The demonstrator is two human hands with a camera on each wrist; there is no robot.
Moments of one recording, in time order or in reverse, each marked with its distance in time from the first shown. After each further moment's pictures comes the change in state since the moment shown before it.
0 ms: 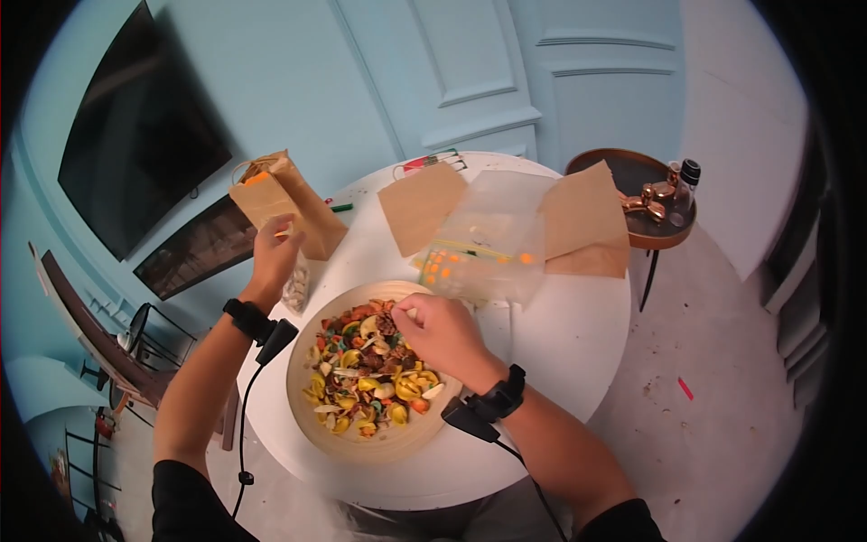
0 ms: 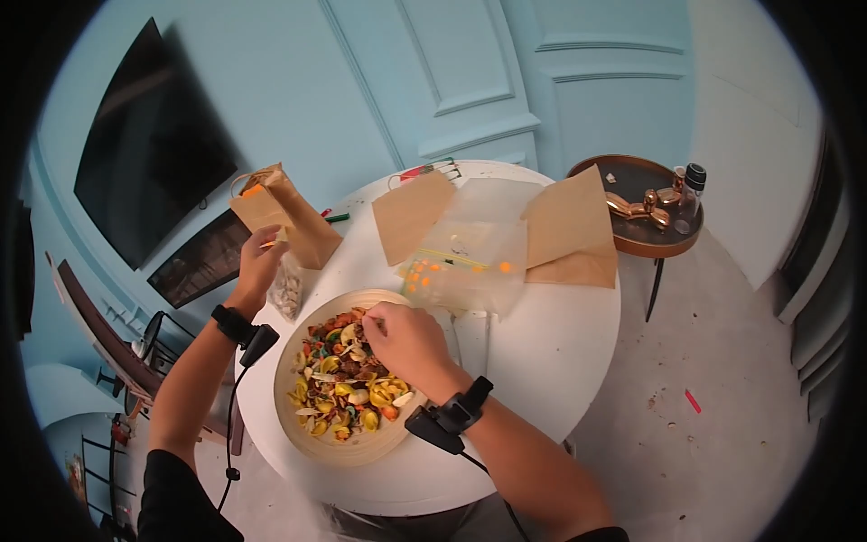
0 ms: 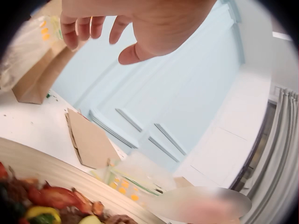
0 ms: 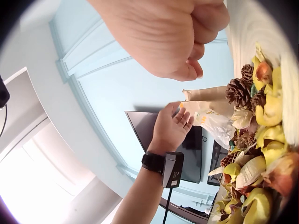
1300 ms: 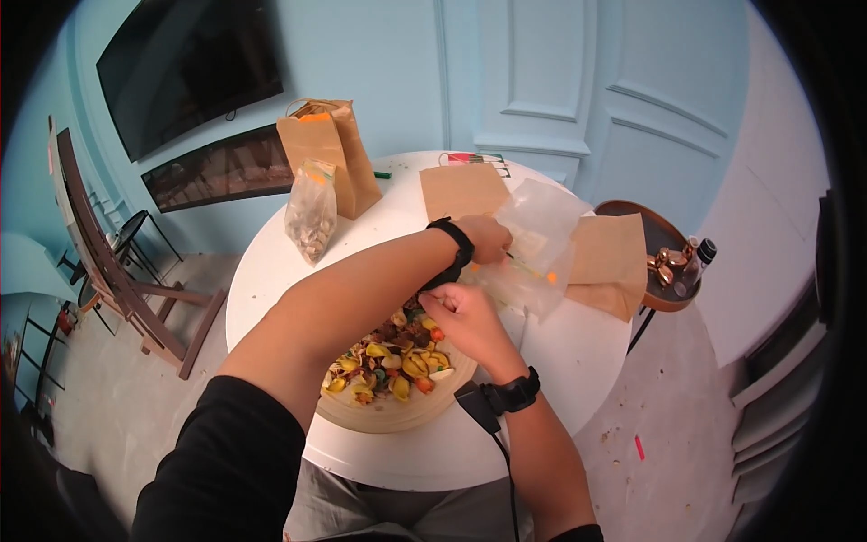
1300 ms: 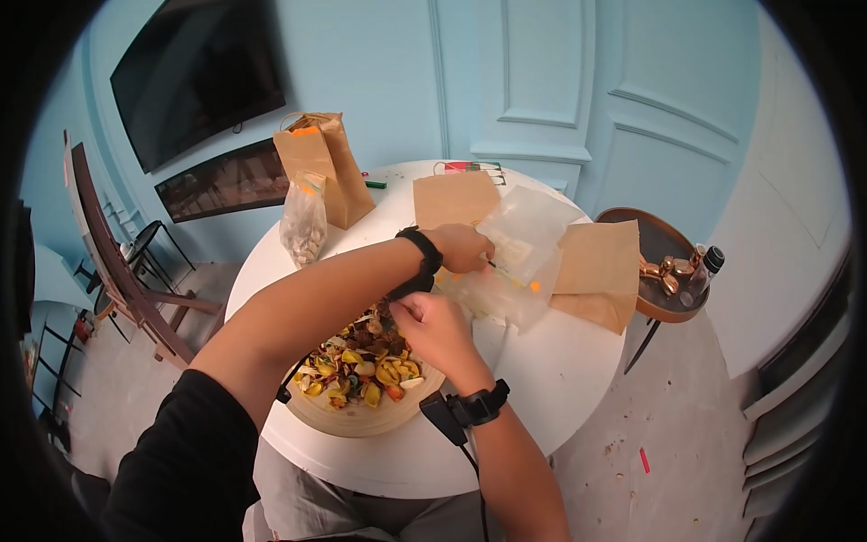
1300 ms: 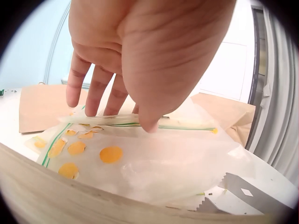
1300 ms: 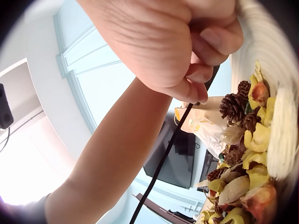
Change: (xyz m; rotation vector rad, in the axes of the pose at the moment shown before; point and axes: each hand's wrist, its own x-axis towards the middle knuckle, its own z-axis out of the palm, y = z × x) left_hand -0.002 0.090 0.204 0.659 -0.916 0.562; right_hand 0.009 0.017 0.002 0.111 -0.229 0.053
